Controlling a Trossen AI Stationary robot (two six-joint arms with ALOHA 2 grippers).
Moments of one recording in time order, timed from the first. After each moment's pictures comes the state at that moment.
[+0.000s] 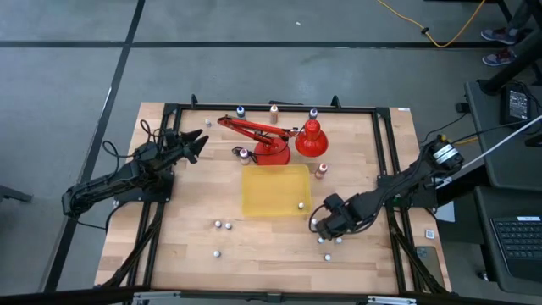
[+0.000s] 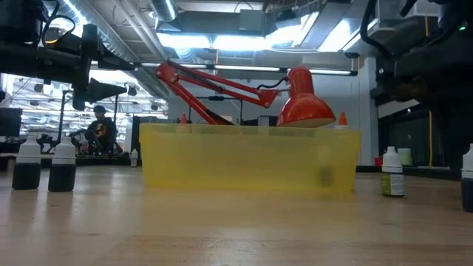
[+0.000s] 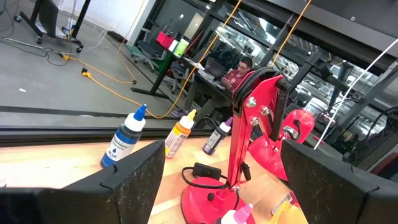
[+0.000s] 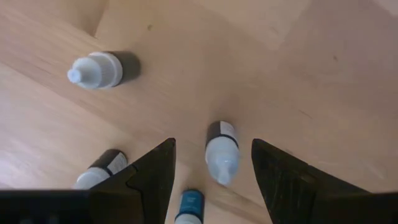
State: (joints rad) left arm 0.44 0.00 0.01 0.05 -0.27 -0.59; right arm 0.53 1.61 0.91 -0.76 0.05 1.59
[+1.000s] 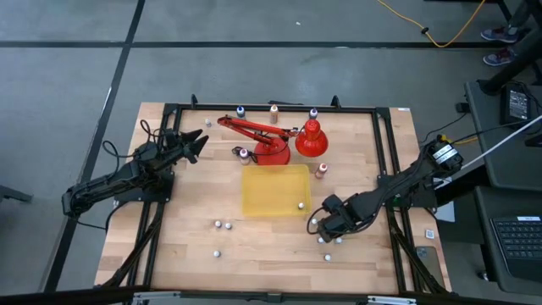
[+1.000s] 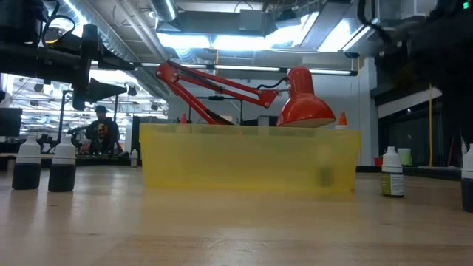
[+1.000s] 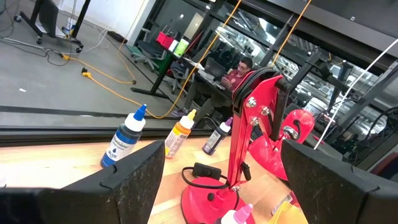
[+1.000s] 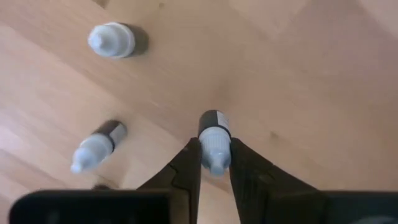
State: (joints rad) left arm 0.44 0.00 0.01 0.05 -0.27 -0.59; right arm 0.53 1.61 1.02 -0.90 0.00 1.46
